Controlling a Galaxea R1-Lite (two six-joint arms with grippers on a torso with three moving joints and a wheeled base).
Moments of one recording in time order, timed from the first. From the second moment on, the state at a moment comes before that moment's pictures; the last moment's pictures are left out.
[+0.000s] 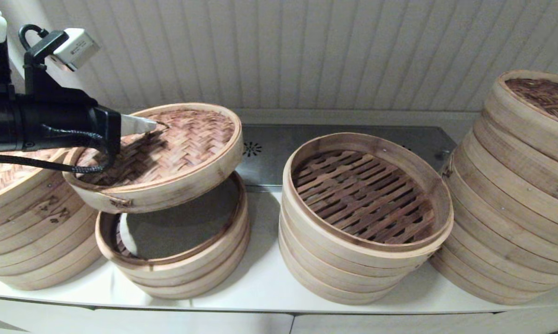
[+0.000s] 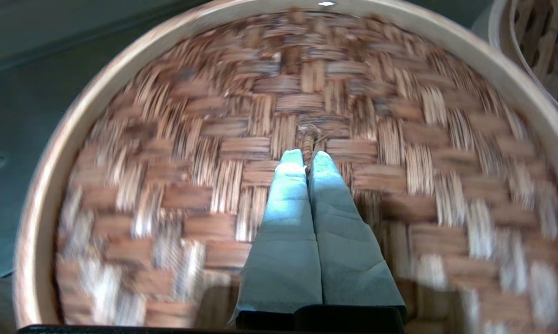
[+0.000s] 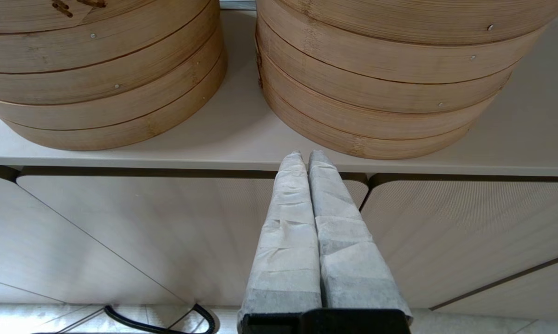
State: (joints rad) left arm -0.17 1.49 -1.29 0.09 -0.36 0.21; right arm 0.00 0.00 -0.07 0.15 0.00 0.02
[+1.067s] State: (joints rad) left arm 0.04 1.47 -1.43 0.15 -0.37 0.21; right arm 0.00 0.00 -0.07 0.15 0.00 0.02
